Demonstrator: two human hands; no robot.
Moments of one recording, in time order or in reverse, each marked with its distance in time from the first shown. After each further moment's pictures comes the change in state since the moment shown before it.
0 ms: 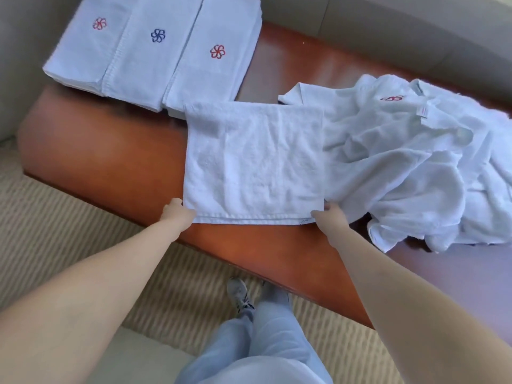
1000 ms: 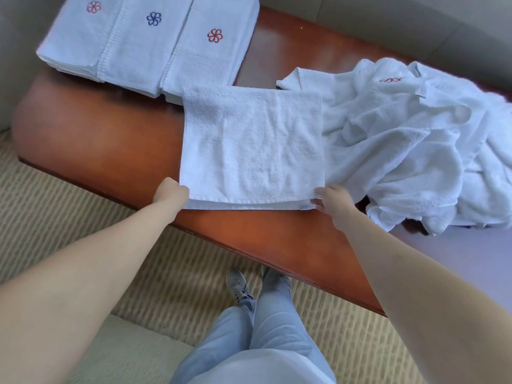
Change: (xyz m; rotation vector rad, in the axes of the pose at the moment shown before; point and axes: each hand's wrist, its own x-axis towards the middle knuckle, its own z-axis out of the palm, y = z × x) left_hand 0.000 -0.001 -0.010 -0.122 0.142 0.072; right_hand 0.002 0.002 -0.010 0.345 -0.062 -0.005
